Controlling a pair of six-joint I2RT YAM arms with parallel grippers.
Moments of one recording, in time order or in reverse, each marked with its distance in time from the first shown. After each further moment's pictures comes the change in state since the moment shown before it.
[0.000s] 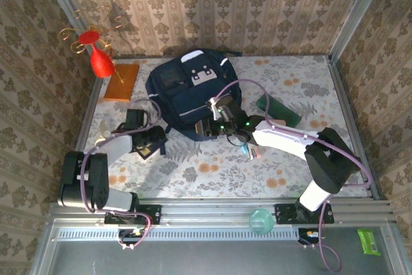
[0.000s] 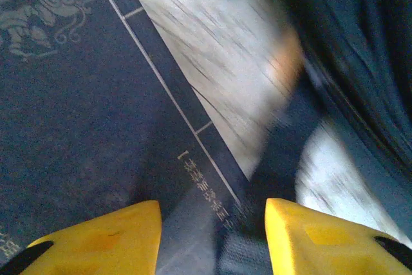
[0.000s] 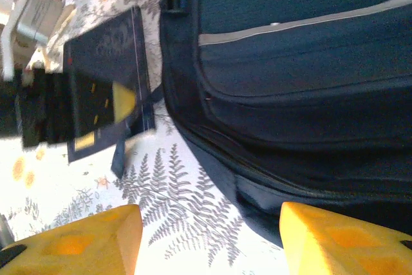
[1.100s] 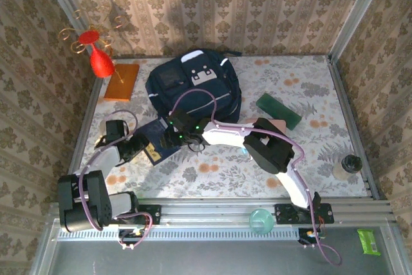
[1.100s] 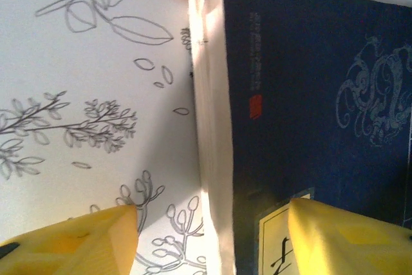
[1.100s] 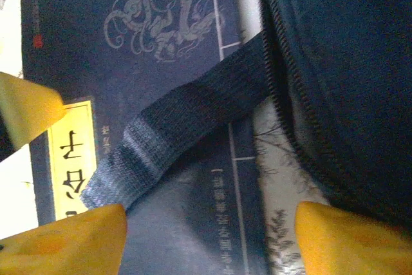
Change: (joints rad) left arm 0.294 -0.123 -0.105 -0.077 -0.013 -0.089; right arm 0.222 0.589 0.545 -0.135 0.046 0.132
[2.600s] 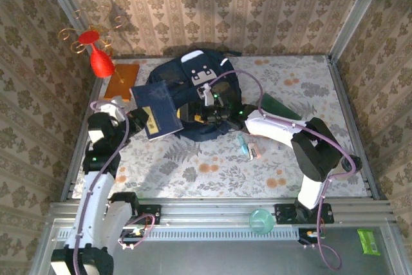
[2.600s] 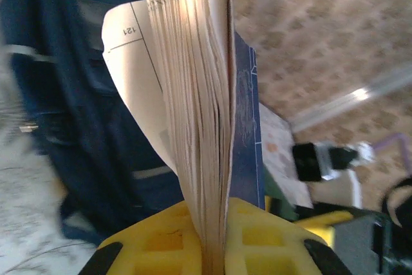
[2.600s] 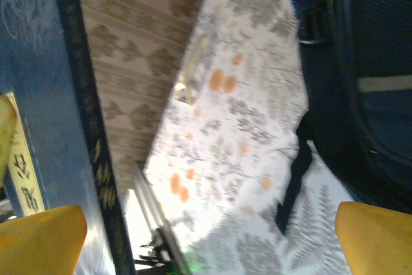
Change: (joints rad) left arm -0.122 -0.505 0.148 0.146 0.316 -0.185; right arm -0.256 -0.424 -0.380 0.370 -0.452 0.206
